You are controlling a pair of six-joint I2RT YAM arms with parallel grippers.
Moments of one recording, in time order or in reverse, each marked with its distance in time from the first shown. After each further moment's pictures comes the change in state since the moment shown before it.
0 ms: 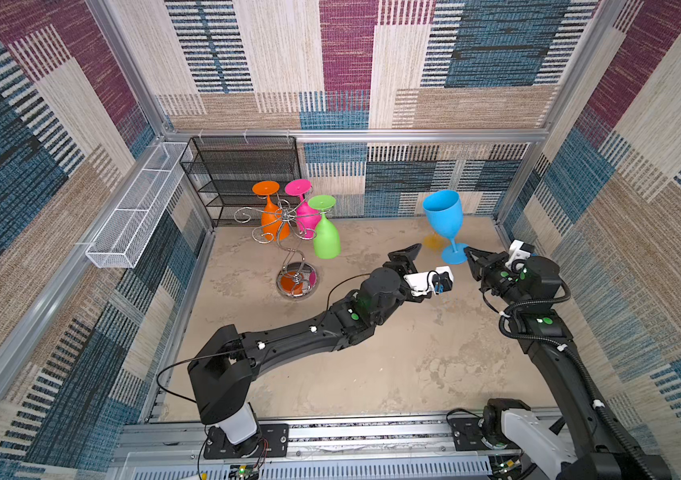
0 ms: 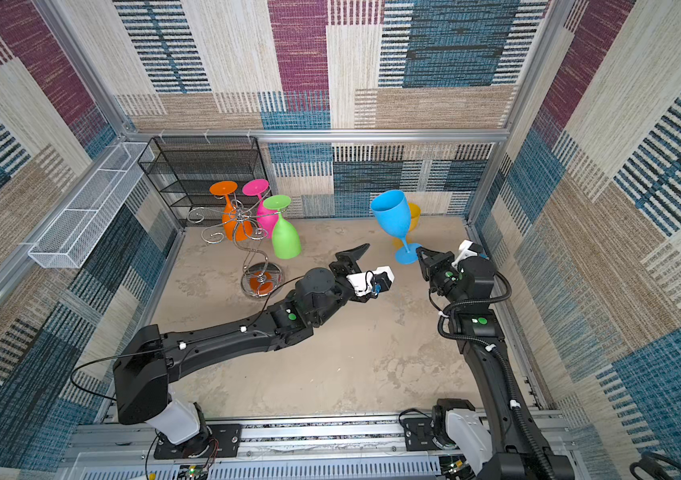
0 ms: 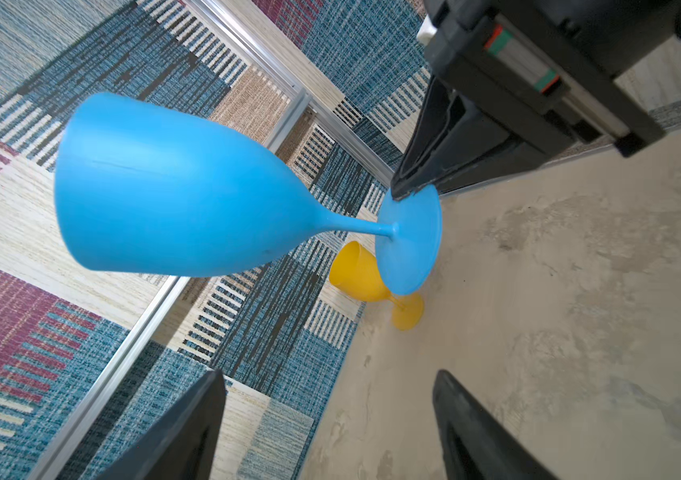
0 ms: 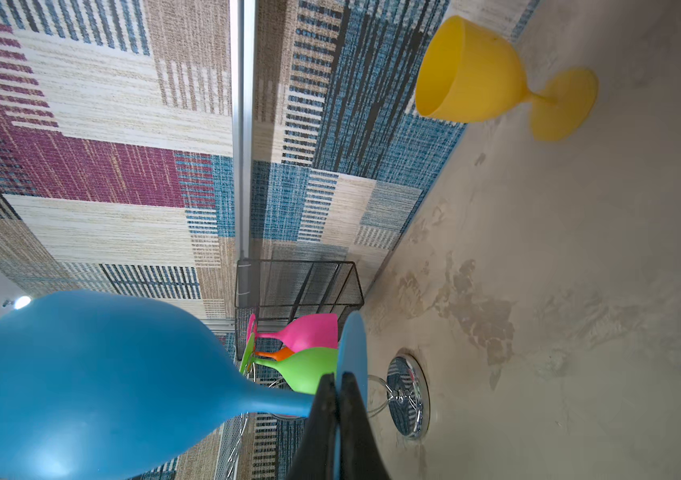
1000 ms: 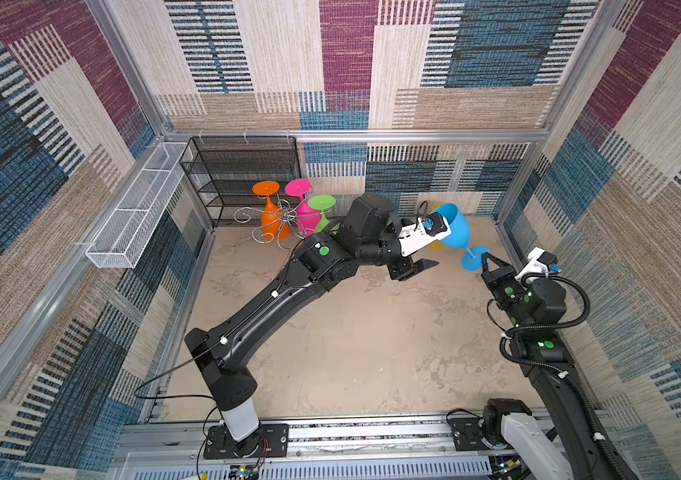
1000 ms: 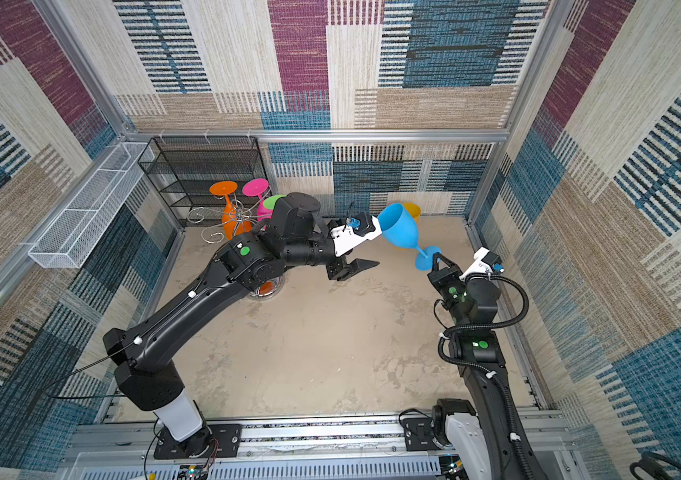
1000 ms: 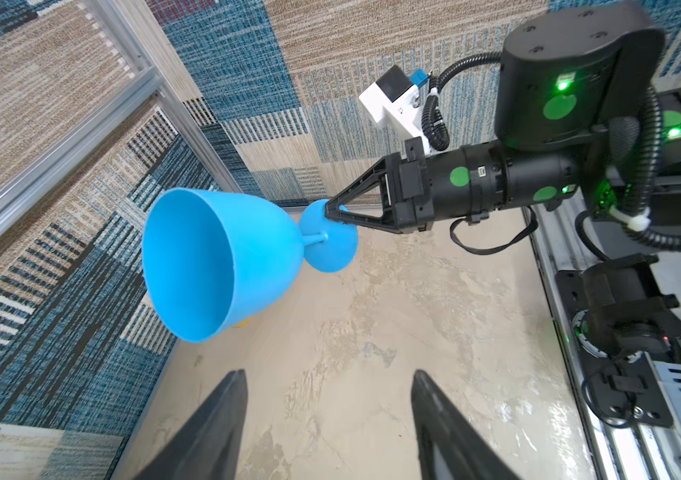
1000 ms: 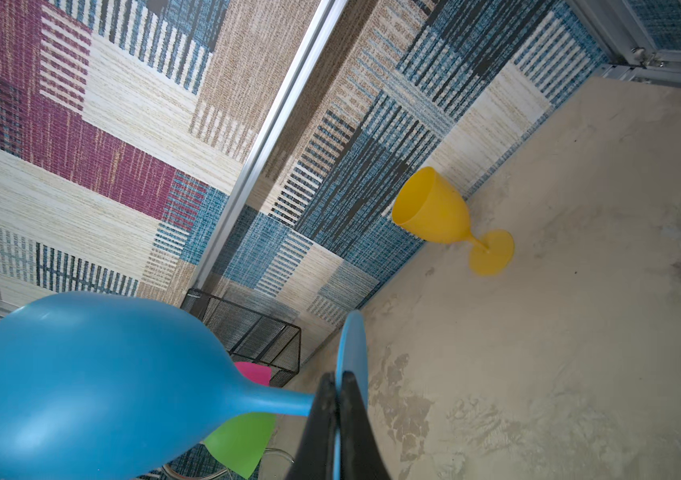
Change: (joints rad) left arm 0.153 0.119 0.797 -1.043 0.595 -0.325; right arm 0.000 -0.157 -0.154 0.079 0.209 -0.315
